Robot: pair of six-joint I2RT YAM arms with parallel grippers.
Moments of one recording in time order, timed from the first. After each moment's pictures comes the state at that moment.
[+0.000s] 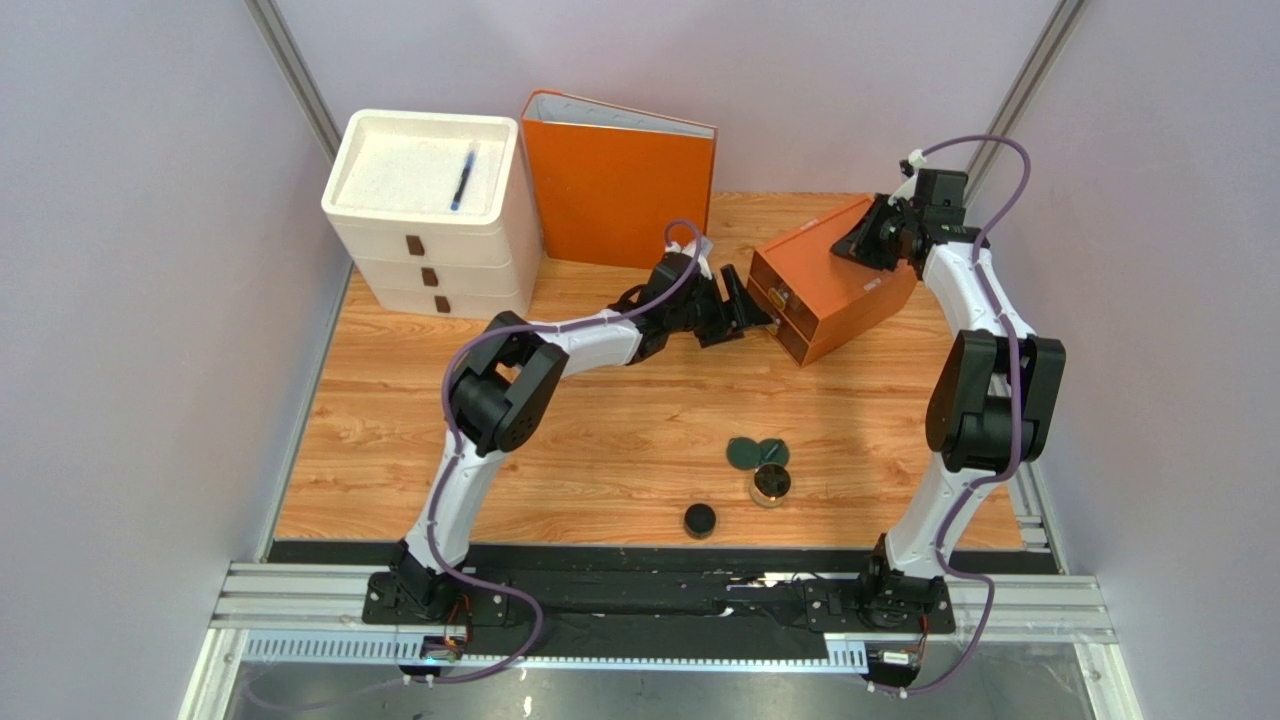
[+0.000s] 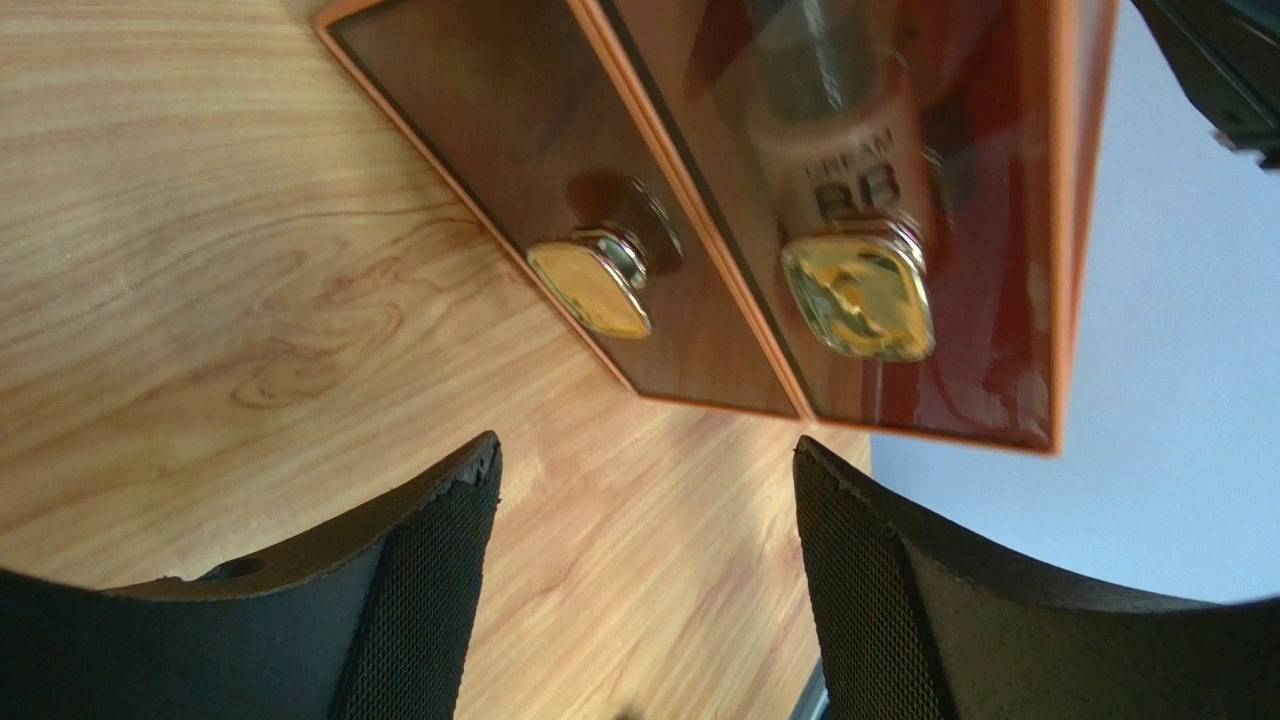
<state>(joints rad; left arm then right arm) -0.72 2.25 1.57 0.27 0.31 -0.98 -0.12 1.91 1.56 -0.41 -0.39 0.38</state>
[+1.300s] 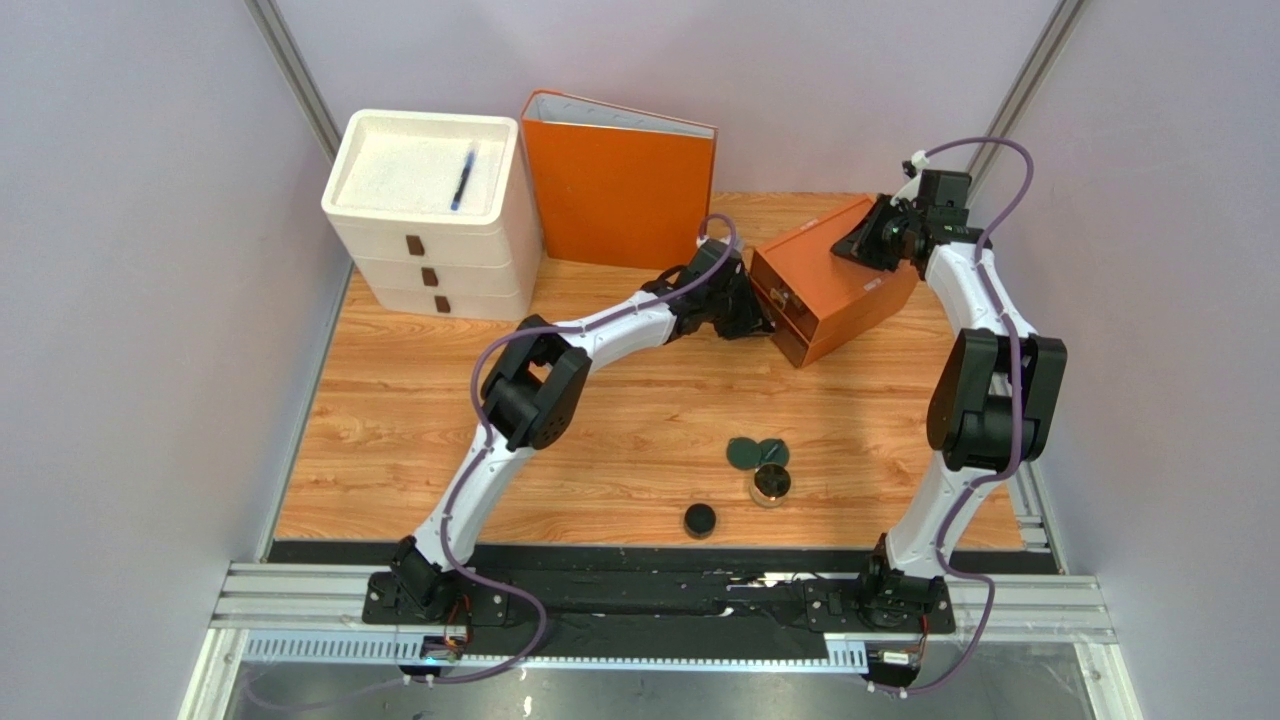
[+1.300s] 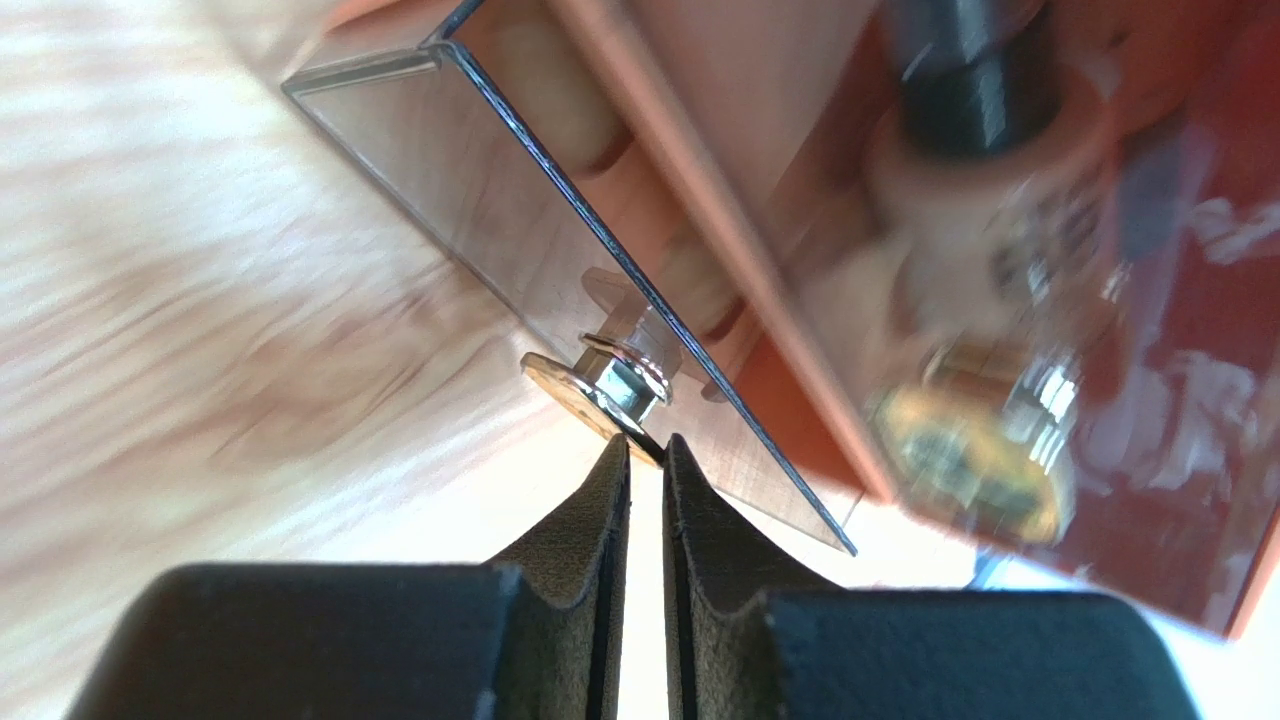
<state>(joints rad) -0.75 2.44 1.98 -0.17 0.23 -0.90 -0.13 1.91 1.56 -0.40 -0.42 0.39</state>
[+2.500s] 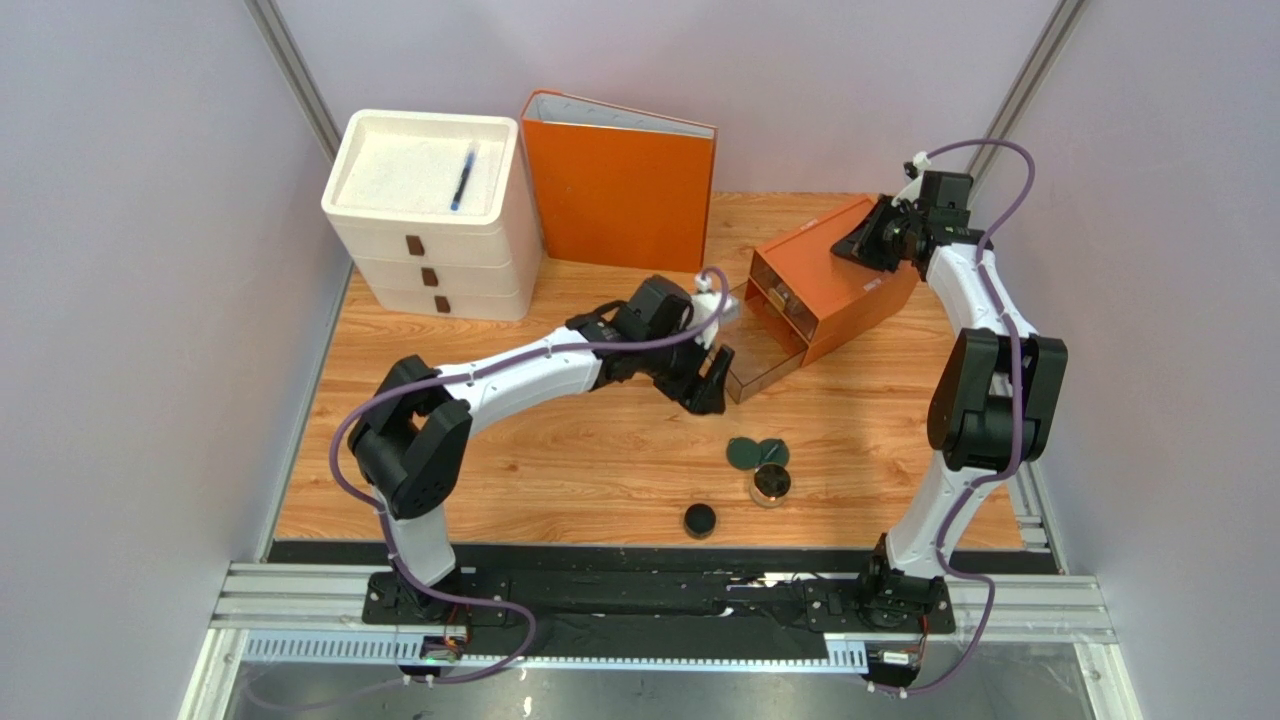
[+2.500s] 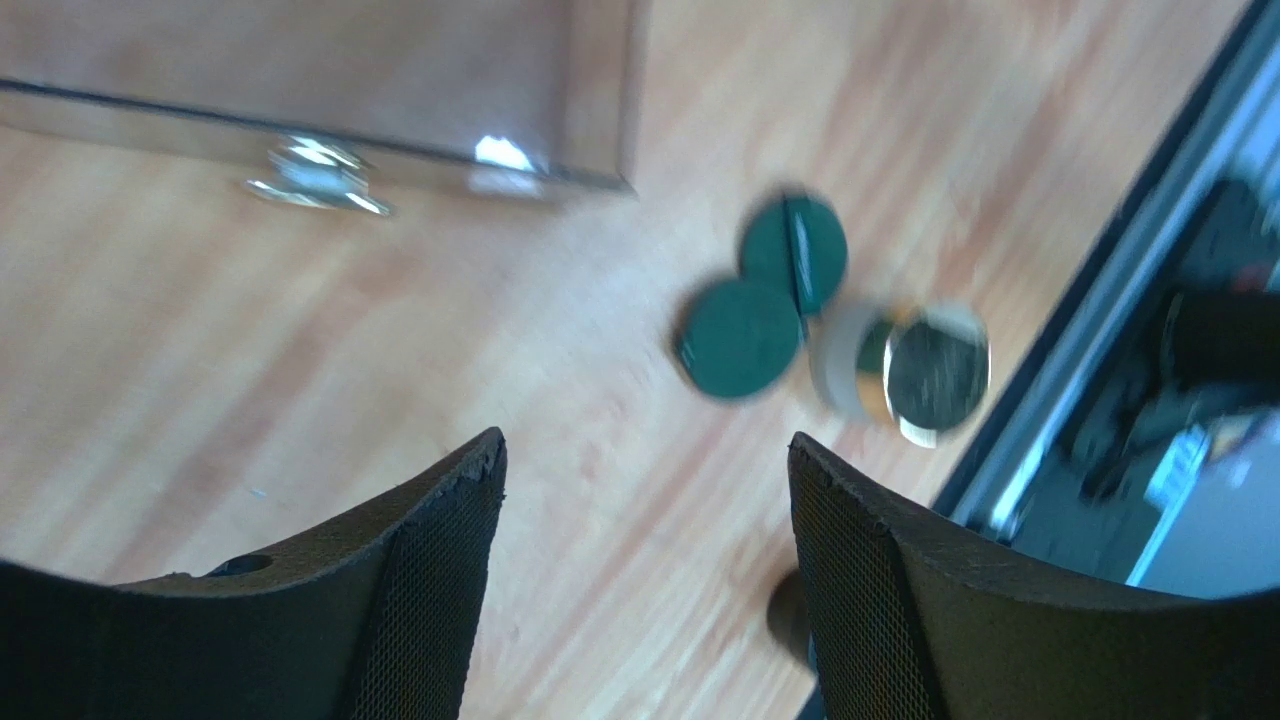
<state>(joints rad) -0.80 1.81 1.35 -0.29 0.34 -0.21 -0.14 1.91 1.55 -0.39 -0.43 0.40</state>
